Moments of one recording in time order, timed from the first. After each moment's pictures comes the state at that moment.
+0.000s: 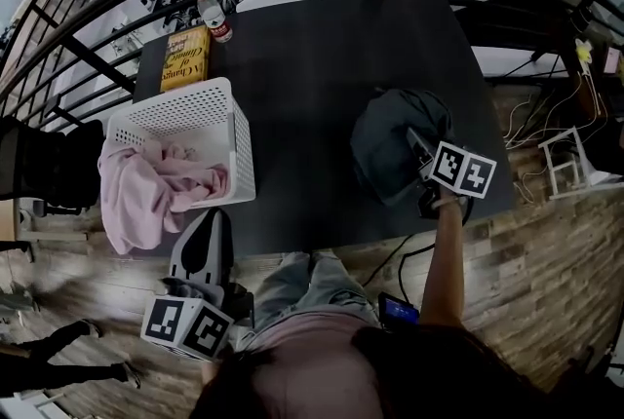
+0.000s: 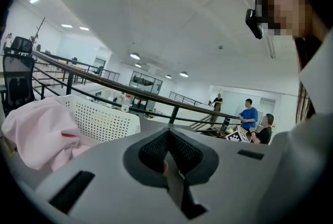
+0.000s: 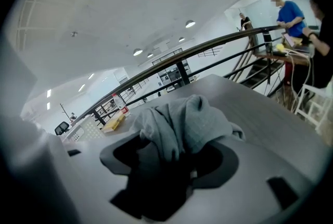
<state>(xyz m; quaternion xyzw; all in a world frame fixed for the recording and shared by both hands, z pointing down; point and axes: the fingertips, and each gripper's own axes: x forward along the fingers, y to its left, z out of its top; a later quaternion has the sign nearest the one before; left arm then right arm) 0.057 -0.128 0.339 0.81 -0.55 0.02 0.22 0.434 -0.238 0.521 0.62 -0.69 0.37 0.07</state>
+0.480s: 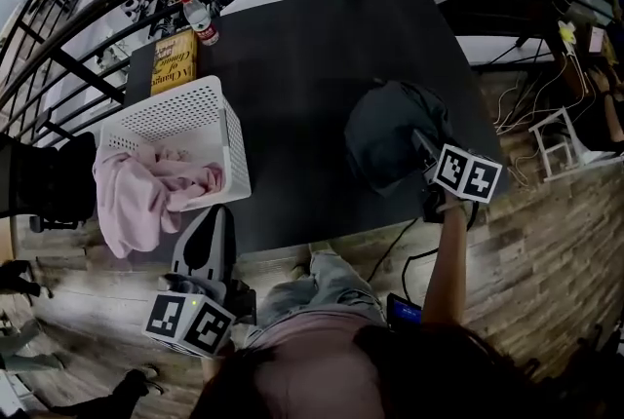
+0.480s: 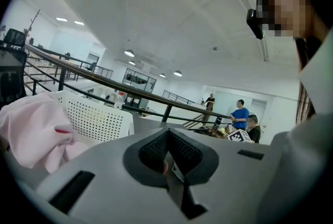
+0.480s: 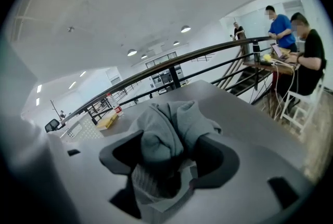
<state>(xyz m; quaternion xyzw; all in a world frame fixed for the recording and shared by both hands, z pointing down) 0.067 -0.119 0.340 0.83 -0.51 0.02 0.22 0.455 -0.190 0.503 0.66 -0.66 0.35 0.09</state>
